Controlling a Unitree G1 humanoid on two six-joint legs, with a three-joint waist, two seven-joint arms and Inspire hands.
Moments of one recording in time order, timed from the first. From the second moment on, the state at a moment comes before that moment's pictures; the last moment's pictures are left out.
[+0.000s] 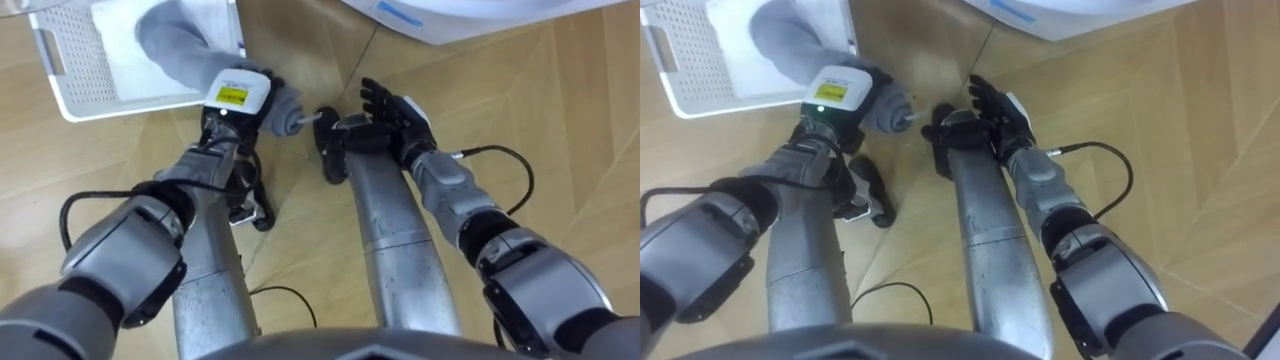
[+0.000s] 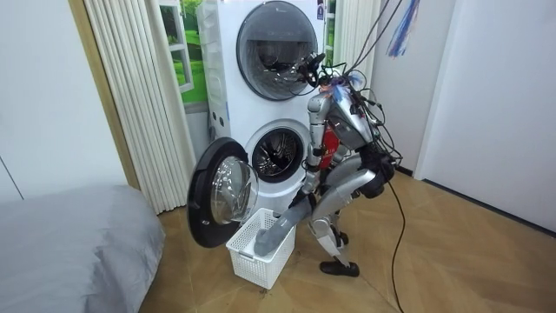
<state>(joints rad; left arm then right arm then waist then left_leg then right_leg) -0.64 0.22 -0.68 1.28 0.87 -0.10 0.50 -0.47 -0.13 0.45 1.13 0.47 -0.23 0.06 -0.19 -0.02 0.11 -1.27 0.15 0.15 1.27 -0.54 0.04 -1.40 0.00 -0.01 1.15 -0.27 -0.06</state>
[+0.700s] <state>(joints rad) -0.60 0.22 -0.71 1.28 0.90 -0.09 0.52 -0.44 -0.16 0.49 1.15 0.47 -0.20 0.06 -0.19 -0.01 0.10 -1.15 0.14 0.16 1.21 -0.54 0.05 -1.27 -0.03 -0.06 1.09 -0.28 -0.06</state>
